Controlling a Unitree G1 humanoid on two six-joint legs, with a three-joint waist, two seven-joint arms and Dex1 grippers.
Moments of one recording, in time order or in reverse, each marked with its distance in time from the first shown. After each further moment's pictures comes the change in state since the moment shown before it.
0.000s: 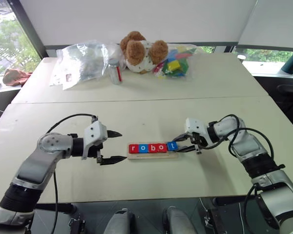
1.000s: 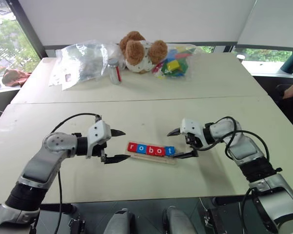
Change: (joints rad) left arm -0.020 -0.039 -0.018 0.005 0.017 -0.001 0.017; right arm 0.041 0.019 -0.026 -0.144 0.019 0.097 -0.100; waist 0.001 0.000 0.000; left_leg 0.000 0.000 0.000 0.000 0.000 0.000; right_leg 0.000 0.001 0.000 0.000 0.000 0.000
